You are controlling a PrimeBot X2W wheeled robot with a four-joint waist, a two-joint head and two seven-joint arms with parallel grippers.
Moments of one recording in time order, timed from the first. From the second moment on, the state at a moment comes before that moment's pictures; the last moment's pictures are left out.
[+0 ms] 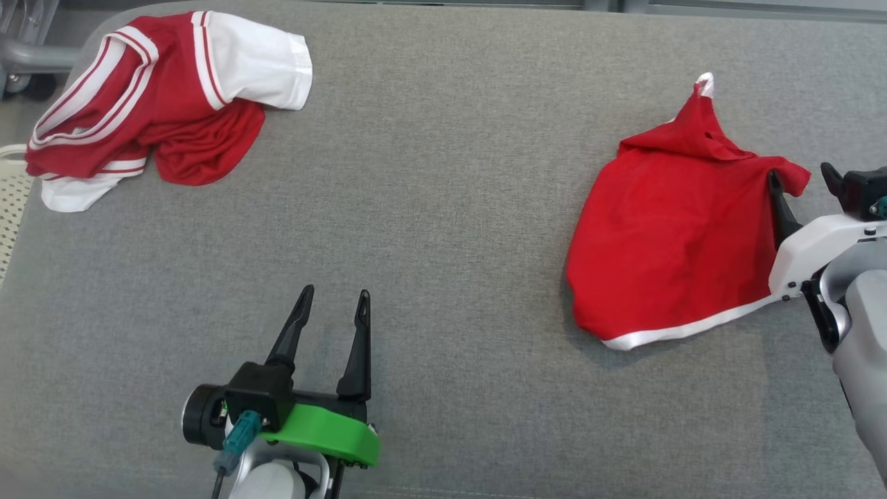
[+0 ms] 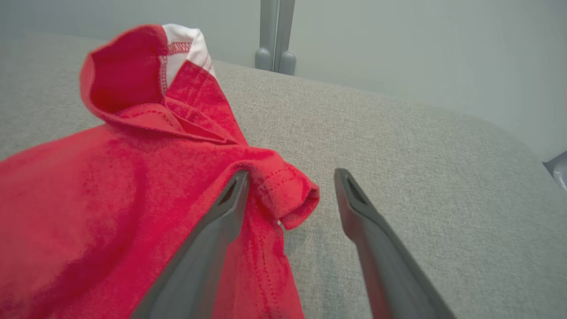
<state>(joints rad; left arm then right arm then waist) -0.12 0.05 -0.32 0.19 -0.25 0.02 -0.26 -0.70 -0.36 0.10 0.98 0.17 0.13 -0.26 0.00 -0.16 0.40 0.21</state>
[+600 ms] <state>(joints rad) -0.11 0.05 -0.34 0.20 -0.27 -0.01 -0.26 -0.35 -0.20 0.04 0.41 0.18 0.13 -0.26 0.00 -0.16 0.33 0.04</state>
